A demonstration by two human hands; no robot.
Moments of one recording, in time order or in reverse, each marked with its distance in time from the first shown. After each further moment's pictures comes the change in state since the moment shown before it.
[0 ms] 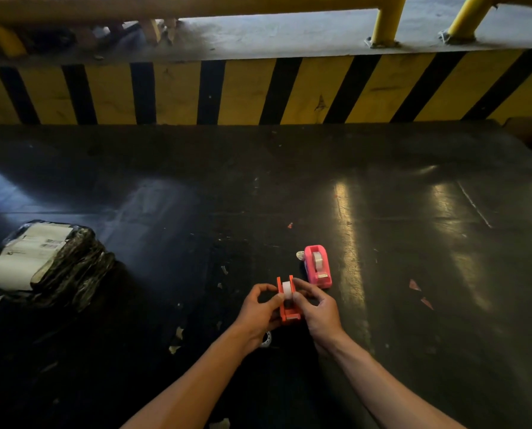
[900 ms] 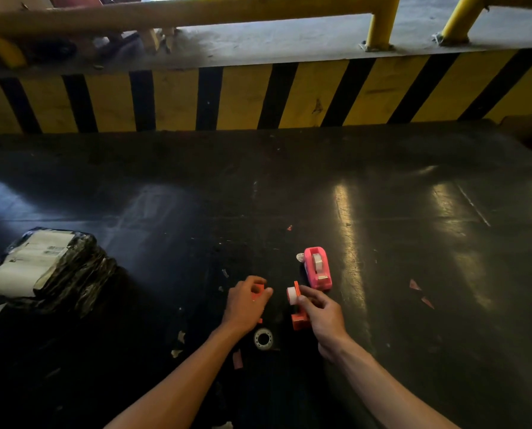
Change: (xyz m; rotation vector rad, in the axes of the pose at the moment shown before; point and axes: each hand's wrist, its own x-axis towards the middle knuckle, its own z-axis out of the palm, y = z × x) left_hand 0.026 0.007 -0.033 0.910 0.238 0.417; right_hand 0.003 0.007 -0.004 -0.008 0.104 0.104
